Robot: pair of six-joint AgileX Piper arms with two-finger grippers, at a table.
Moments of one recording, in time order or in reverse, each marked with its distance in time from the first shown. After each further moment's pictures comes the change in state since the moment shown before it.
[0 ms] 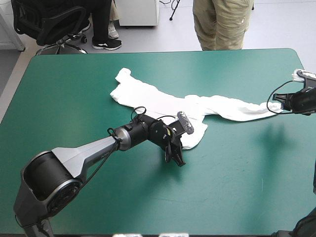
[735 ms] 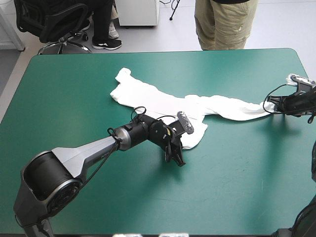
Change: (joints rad) left arm 0.000 0.001 0.000 -0.002 -0.001 0.001; right arm -0.001 0.145 -0.005 0.130 -0.111 -0.102
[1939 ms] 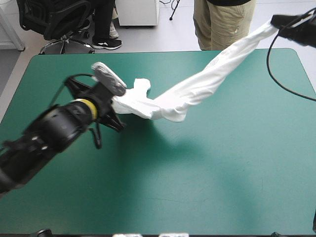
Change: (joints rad) left arm -0.017 -0.672 -0.113 0.881 0.436 -0.624; right arm -0.007 -0.431 -0.493 0.690 0.424 -0.294
